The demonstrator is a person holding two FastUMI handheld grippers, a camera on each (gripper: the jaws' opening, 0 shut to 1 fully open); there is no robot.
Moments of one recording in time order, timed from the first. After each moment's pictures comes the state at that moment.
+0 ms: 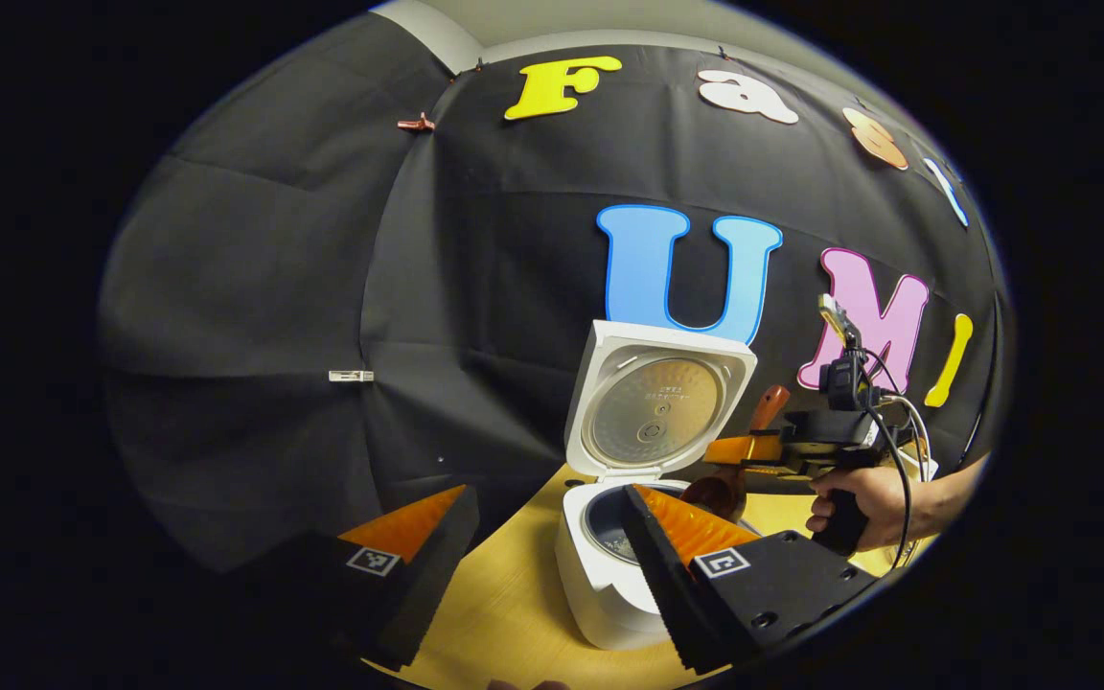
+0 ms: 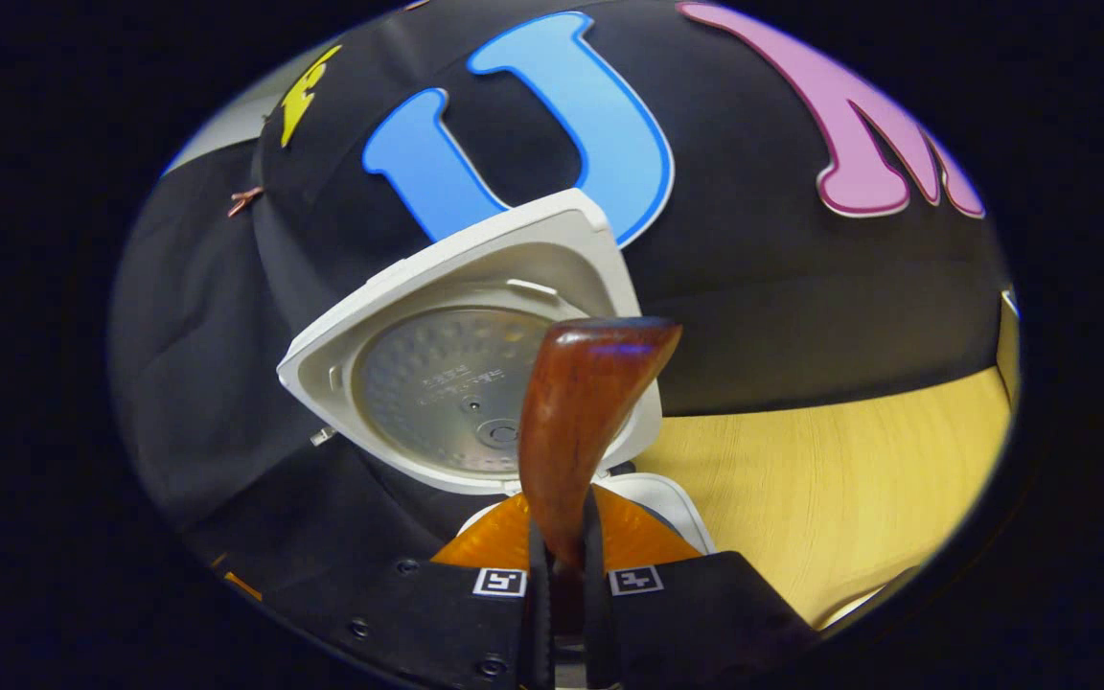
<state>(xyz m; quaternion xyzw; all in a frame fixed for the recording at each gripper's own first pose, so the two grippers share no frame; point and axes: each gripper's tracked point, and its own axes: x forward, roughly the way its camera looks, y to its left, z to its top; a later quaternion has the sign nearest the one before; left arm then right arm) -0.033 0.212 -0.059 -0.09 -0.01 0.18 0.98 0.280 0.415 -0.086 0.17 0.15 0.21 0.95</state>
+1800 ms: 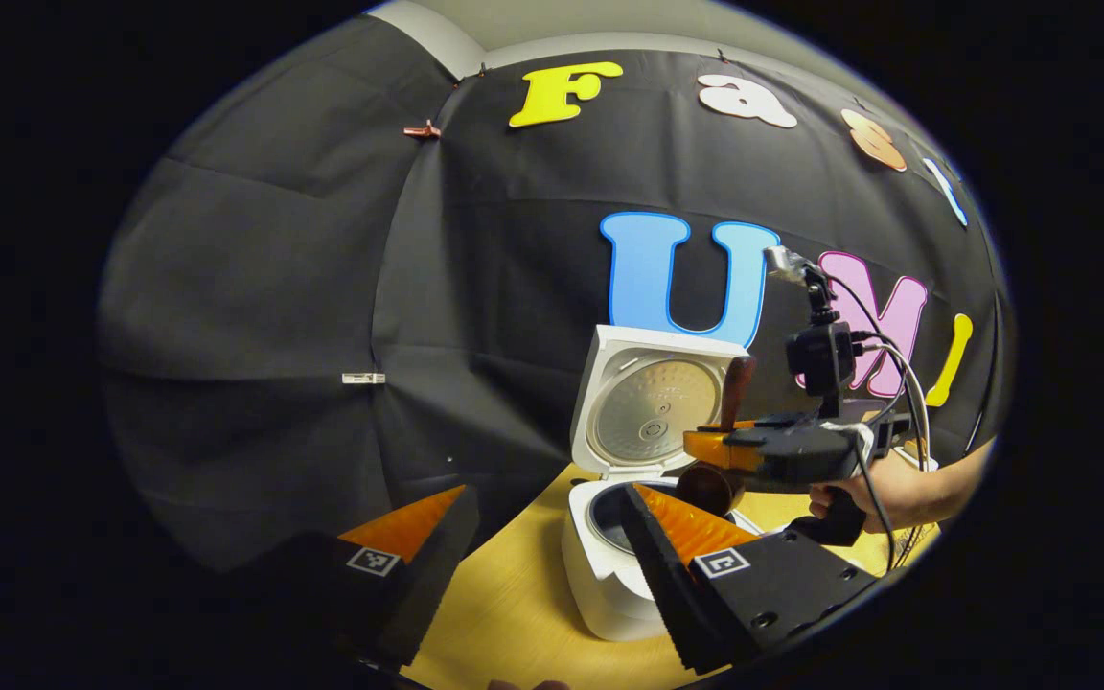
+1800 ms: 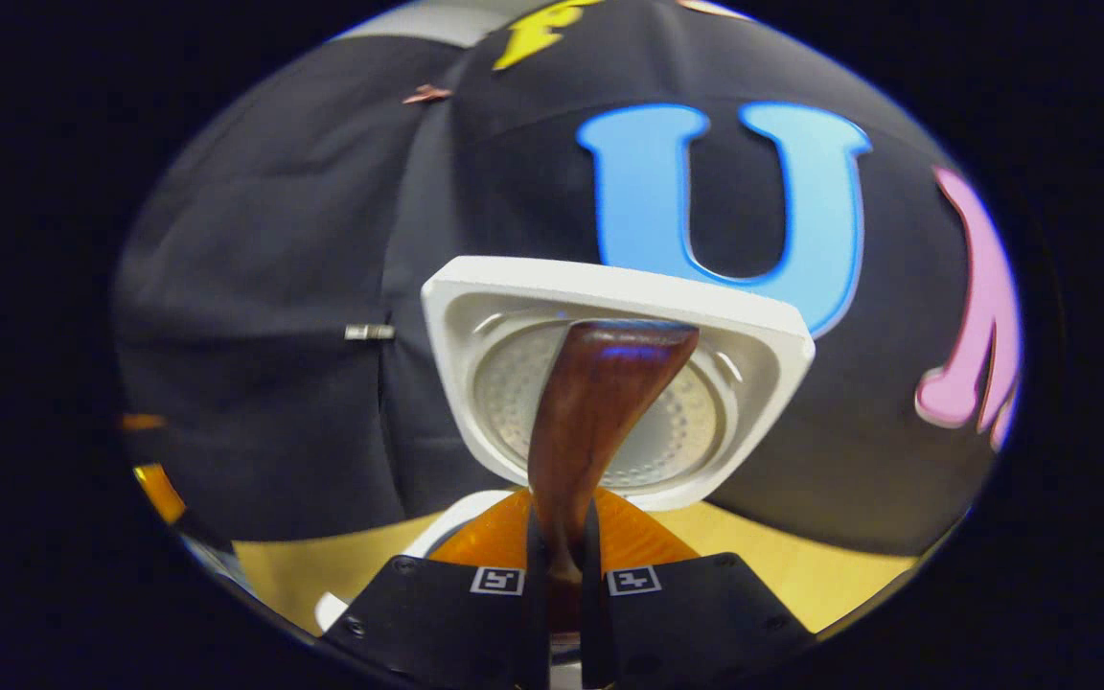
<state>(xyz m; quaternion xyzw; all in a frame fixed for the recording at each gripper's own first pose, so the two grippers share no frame) -0.056 0.209 -0.055 -0.09 -0.02 0.19 0.98 0.250 0.443 -0.050 0.00 0.08 0.28 0.96</state>
